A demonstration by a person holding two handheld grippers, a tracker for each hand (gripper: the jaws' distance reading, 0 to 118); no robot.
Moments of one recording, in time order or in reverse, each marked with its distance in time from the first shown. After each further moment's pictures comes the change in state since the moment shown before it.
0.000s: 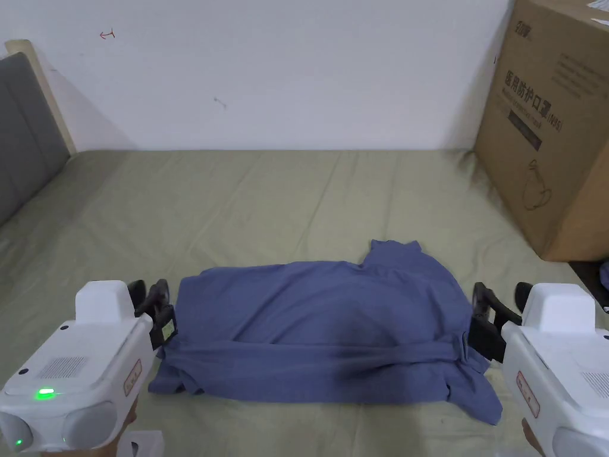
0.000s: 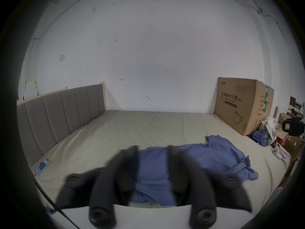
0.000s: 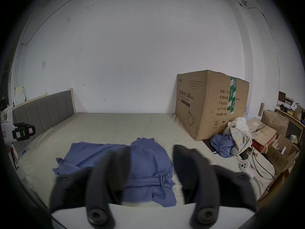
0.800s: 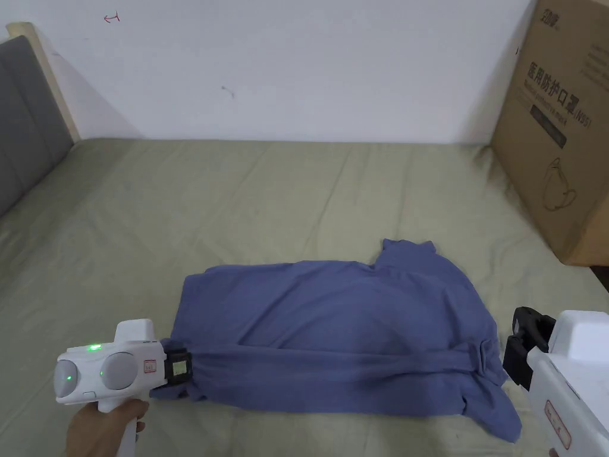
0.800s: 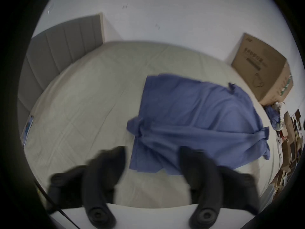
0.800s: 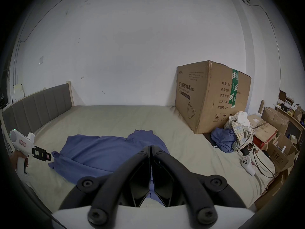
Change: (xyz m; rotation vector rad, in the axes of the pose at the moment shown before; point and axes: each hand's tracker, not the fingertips) left arm -0.054 -0.085 -0.164 -0.710 0.068 0.109; right arm 0.006 -0.013 -0.038 -0.077 -0.007 0.007
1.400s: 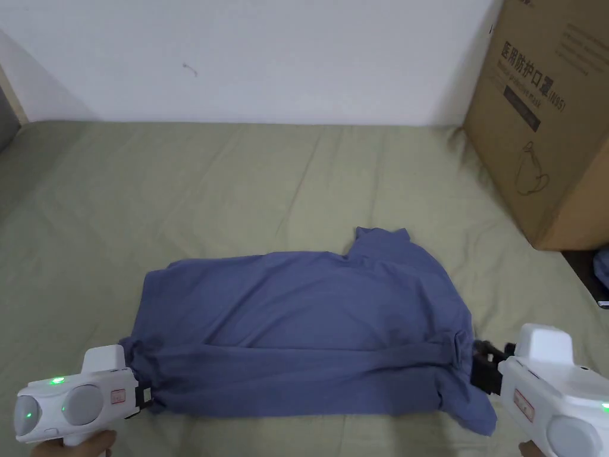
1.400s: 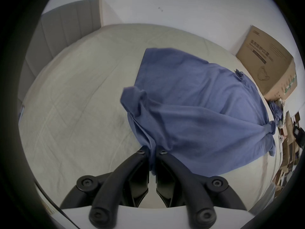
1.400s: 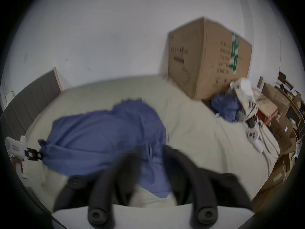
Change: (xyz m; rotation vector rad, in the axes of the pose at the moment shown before) left arm 0.008 -0.024 -0.019 -0.009 -0.058 -0.028; right arm 0.040 -0.060 -0.098 -0.380 -0.032 -0.099
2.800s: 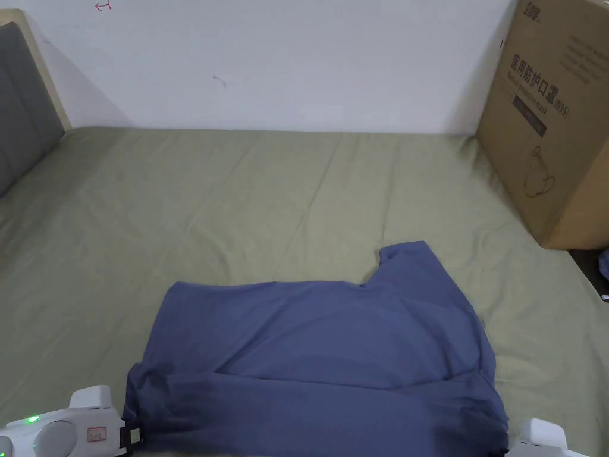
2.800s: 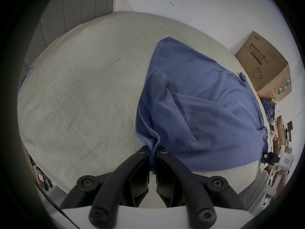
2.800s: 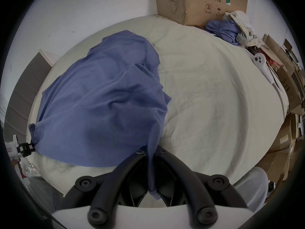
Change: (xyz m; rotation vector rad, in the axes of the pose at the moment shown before) left arm -0.061 -0.085 0.051 -0.114 -0.053 0.134; right arm 0.037 -0.133 -0.001 -0.365 0.033 -0.128
